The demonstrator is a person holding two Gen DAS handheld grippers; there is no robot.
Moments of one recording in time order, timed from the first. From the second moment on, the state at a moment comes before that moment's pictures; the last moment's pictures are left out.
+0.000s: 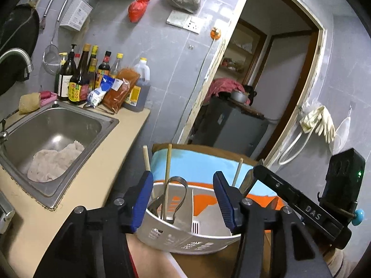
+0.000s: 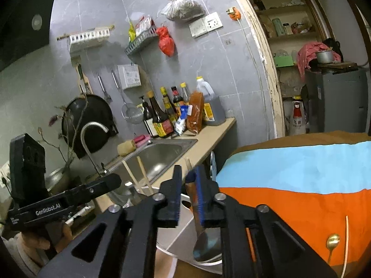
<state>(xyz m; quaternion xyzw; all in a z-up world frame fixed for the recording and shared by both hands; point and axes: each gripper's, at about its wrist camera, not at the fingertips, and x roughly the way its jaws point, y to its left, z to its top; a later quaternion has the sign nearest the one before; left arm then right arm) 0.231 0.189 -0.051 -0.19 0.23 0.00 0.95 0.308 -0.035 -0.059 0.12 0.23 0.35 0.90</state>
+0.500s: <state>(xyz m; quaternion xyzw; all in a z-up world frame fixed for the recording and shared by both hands) 0.210 0.148 -0.009 -0.14 0.15 0.03 0.98 0.283 -0.091 -0.007 0.13 0.14 0.30 0.94</state>
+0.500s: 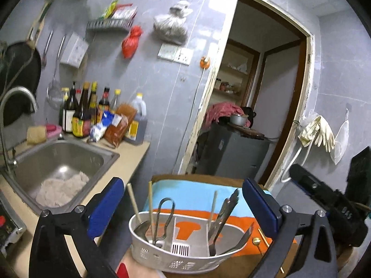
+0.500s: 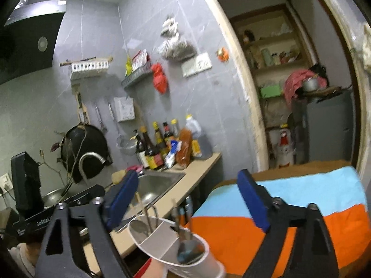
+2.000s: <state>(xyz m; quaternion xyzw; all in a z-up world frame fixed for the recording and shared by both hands) 0.218 -0.062 -0.089 -0.12 0.24 0.03 0.96 0.312 -0.337 -0.112 0.09 0.29 0.19 0.93</state>
